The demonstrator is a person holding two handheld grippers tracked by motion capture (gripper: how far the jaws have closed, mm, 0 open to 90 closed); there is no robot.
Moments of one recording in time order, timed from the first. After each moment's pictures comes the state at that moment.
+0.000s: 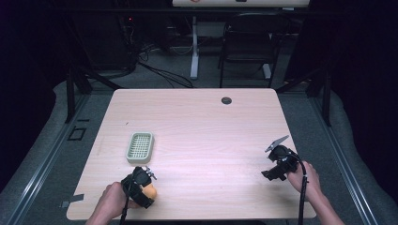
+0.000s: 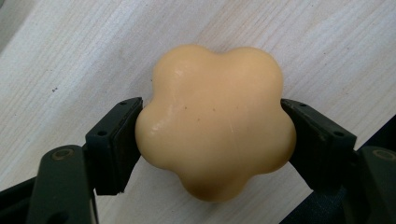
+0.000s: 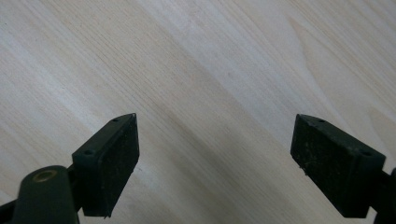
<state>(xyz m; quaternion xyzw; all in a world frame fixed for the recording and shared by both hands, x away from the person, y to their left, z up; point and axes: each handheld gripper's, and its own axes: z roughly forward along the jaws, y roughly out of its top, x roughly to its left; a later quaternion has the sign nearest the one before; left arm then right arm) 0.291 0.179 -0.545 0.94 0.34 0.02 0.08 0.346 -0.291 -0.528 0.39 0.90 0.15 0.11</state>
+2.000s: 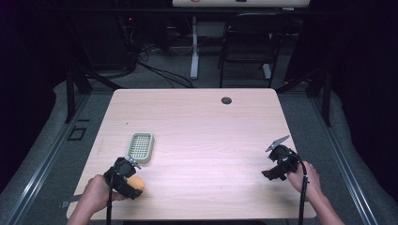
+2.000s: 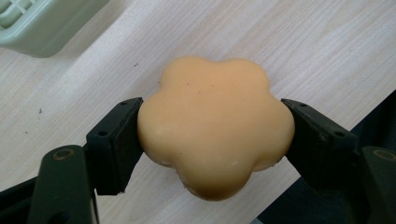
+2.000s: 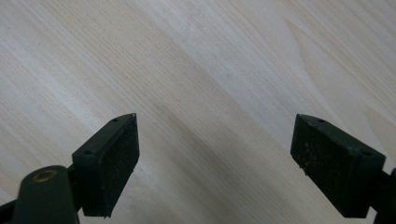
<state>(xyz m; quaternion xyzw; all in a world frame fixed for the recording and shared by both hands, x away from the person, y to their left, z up) 0.301 0.217 -0.508 0.92 0.37 0.03 0.11 0.345 -0.292 -0.526 0.39 0.90 0.15 0.11</state>
